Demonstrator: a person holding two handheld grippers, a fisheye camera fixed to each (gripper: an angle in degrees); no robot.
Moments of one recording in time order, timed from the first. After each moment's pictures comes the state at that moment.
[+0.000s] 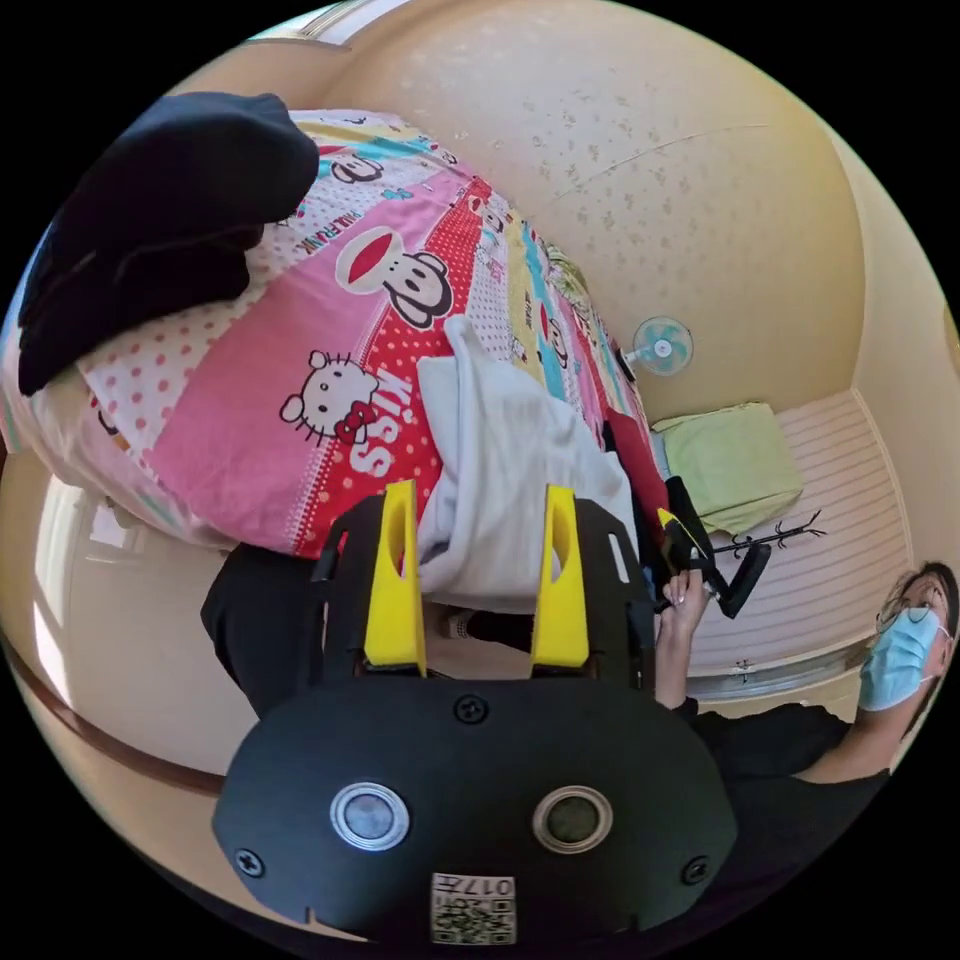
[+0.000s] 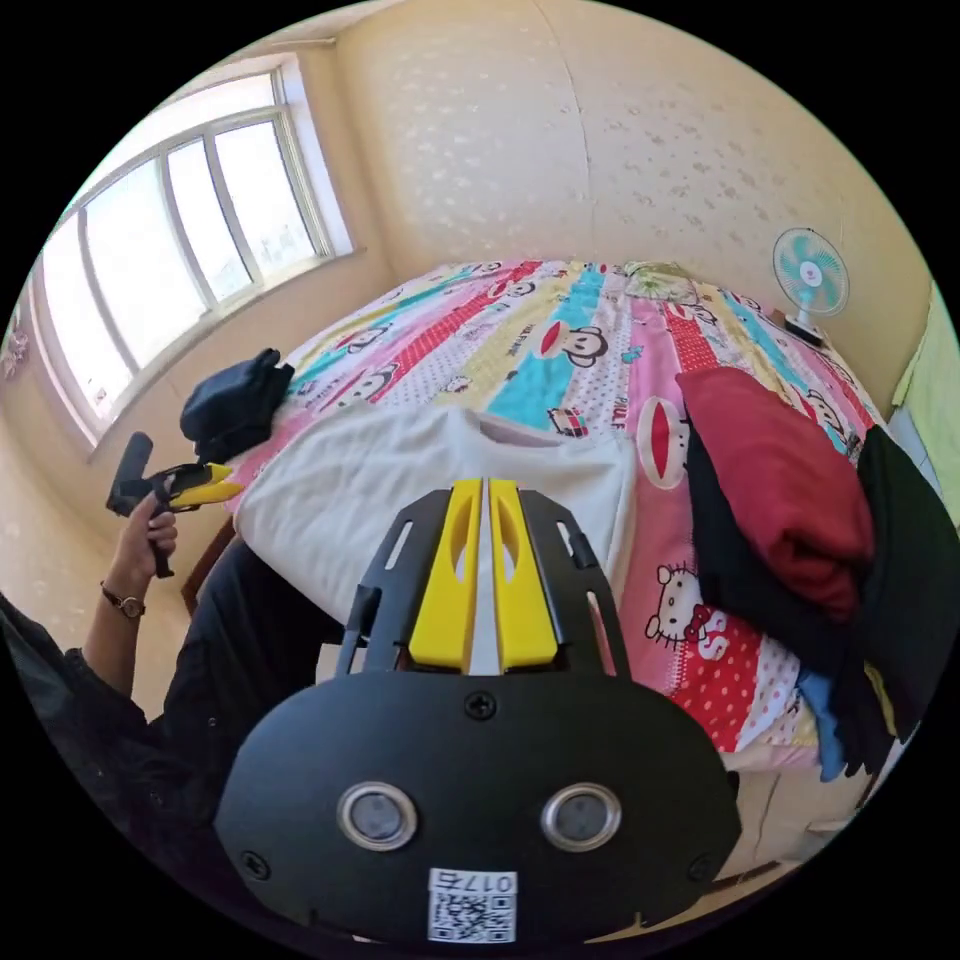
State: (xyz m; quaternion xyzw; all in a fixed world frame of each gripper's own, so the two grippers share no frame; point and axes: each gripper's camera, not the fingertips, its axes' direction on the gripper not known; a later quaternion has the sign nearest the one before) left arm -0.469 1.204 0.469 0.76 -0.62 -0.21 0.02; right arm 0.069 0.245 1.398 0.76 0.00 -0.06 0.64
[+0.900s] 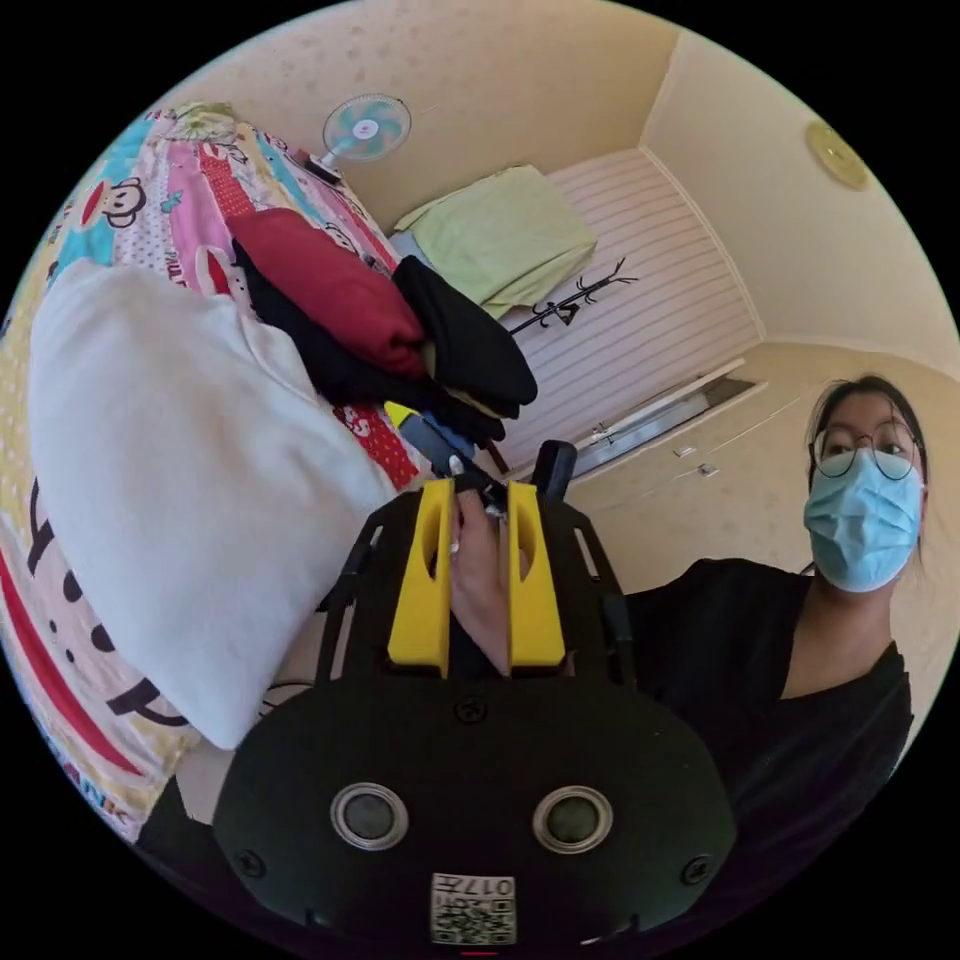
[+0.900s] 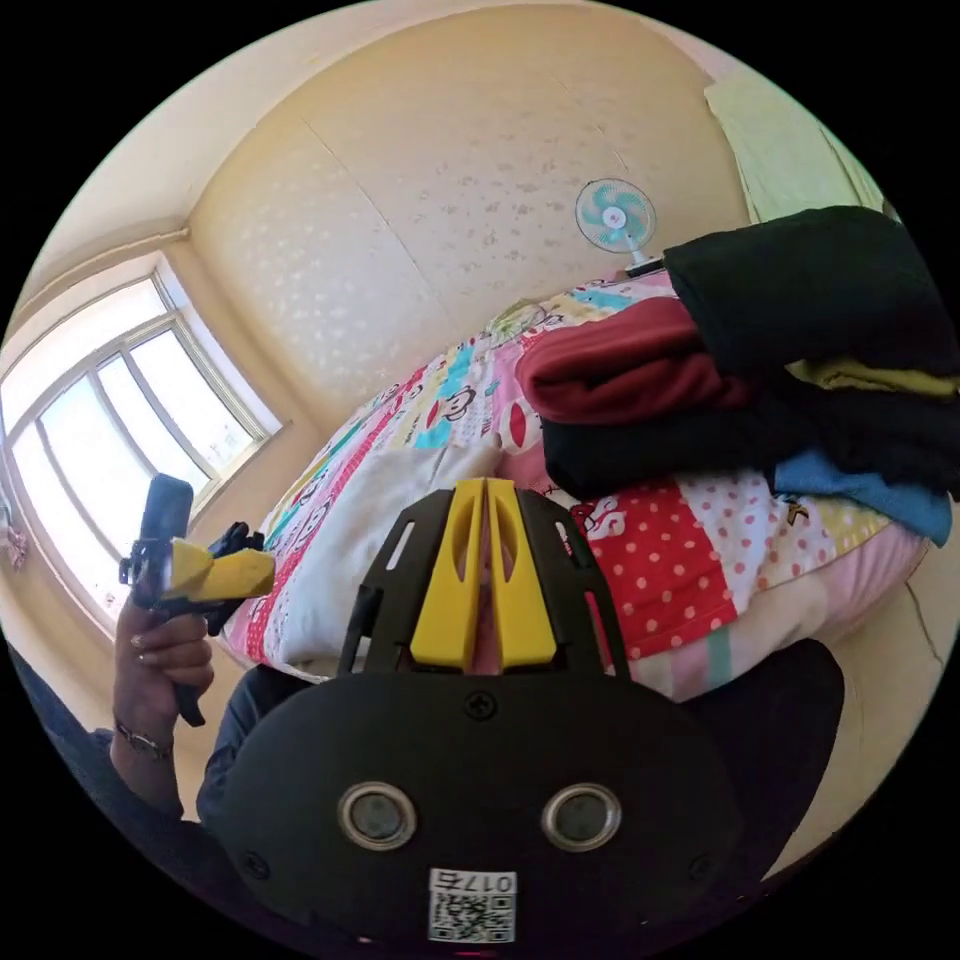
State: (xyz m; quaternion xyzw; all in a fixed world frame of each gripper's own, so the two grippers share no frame) left arm -0.623 0.917 0.183 0.56 -0.71 -0.14 0.40; right arm 0.295 0.314 1.515 0.86 -0.21 0.06 0.46
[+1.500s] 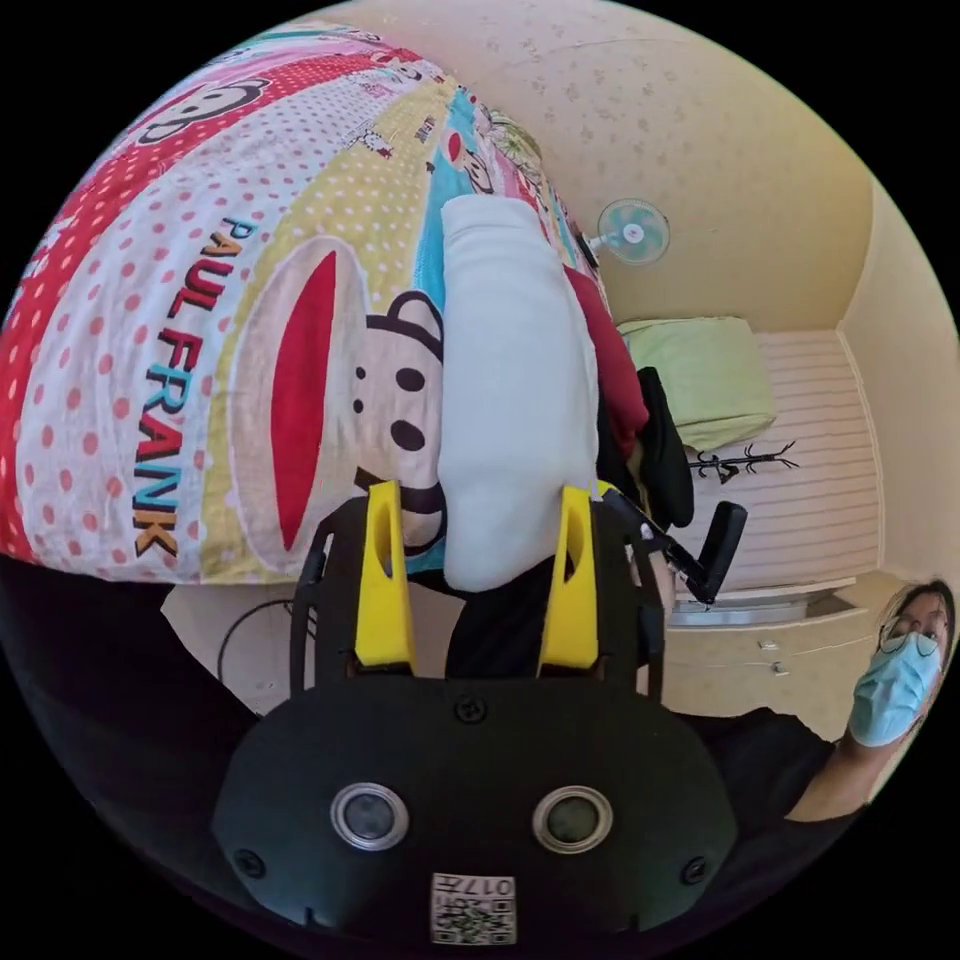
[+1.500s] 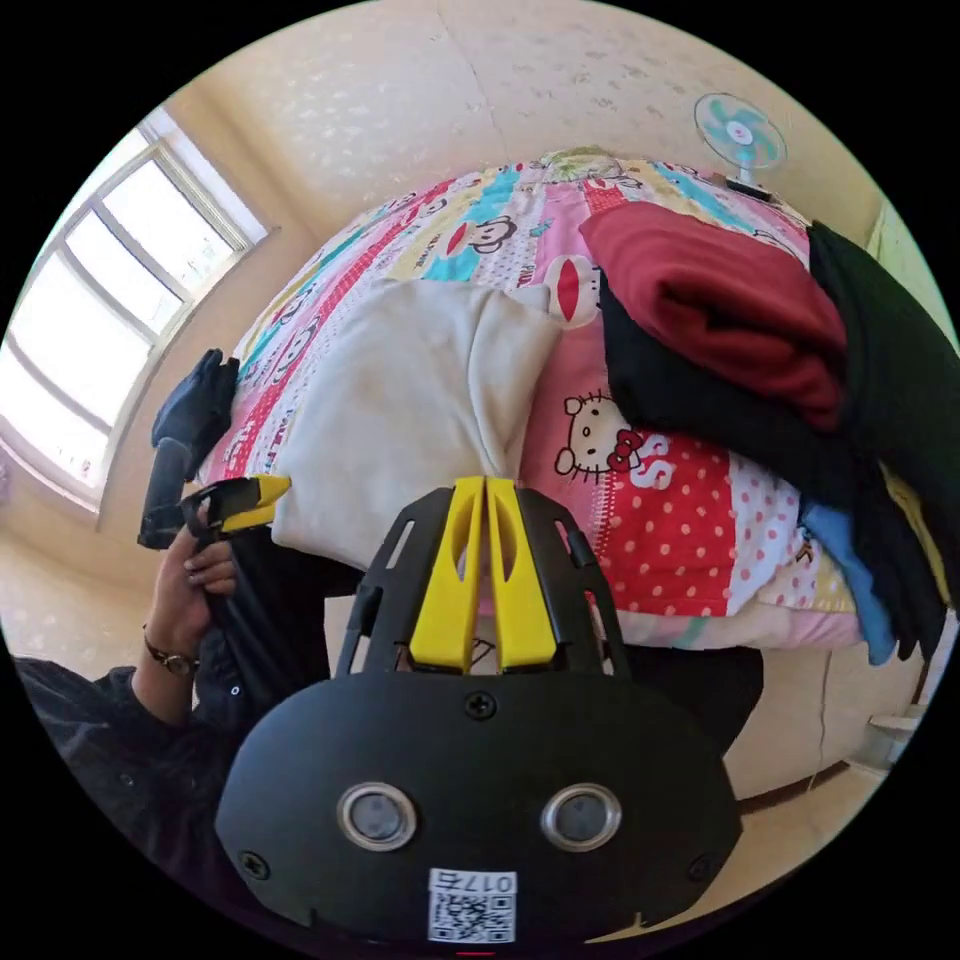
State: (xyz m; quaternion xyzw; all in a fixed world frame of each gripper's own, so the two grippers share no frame) left arm -0.623 1.061 0.266 0.74 -0.60 -0.22 0.23; right arm 0.352 0.283 1.435 0.71 -0.15 -0.01 0.69
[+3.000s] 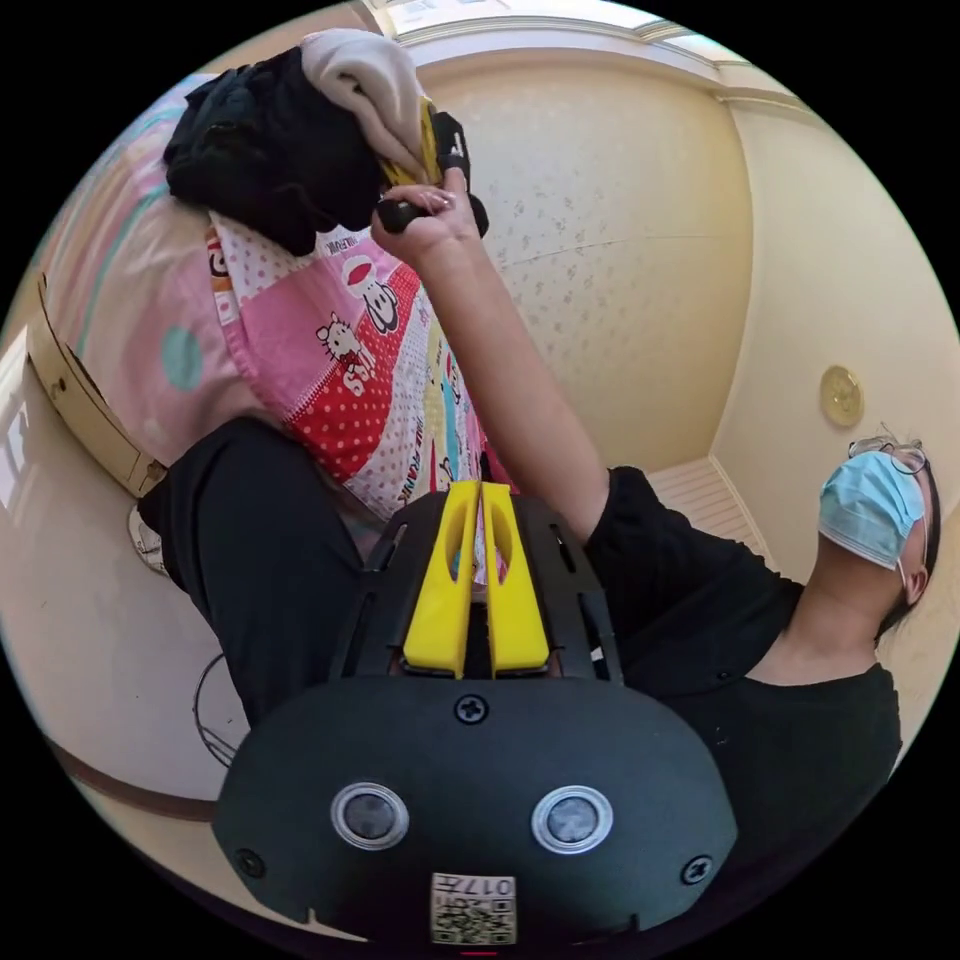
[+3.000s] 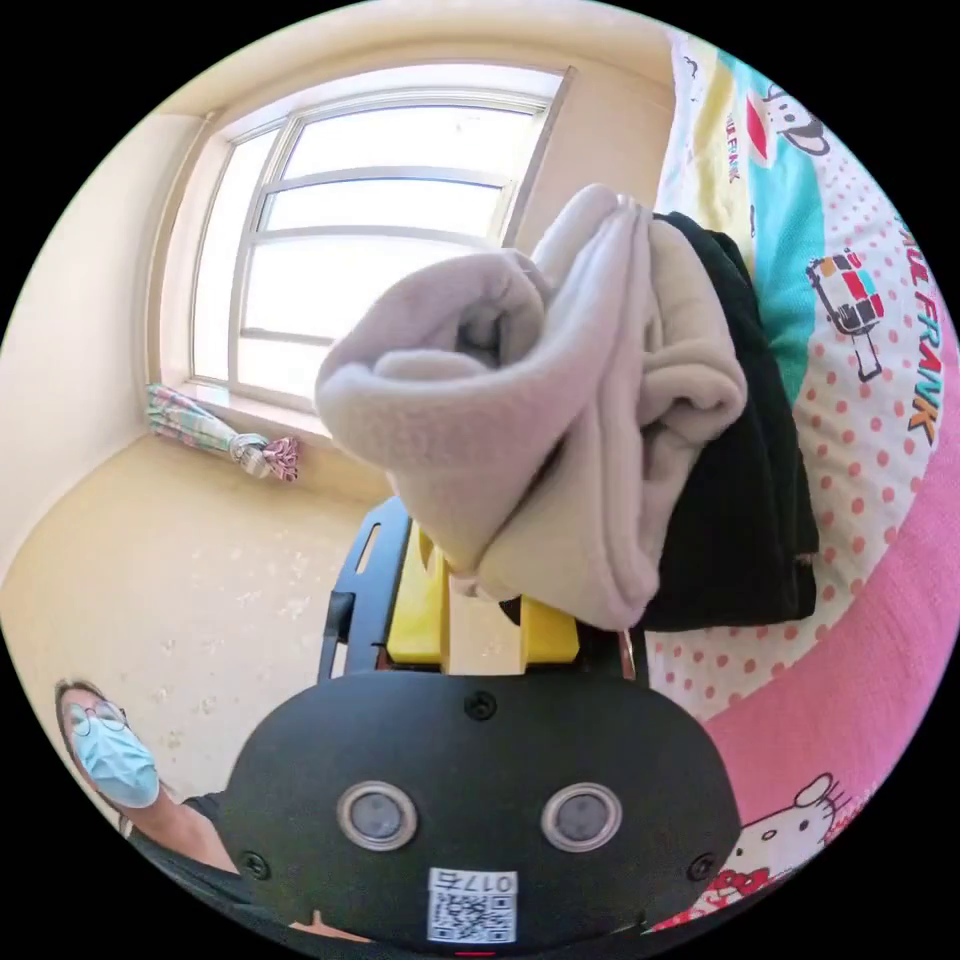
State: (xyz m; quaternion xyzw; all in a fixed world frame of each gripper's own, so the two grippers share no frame) left arm -0.527 1.145 0.757 0.79 -0.61 0.03 0.07; right arm -0.238 0.056 1.269 0.41 -0.43 -0.49 0.63
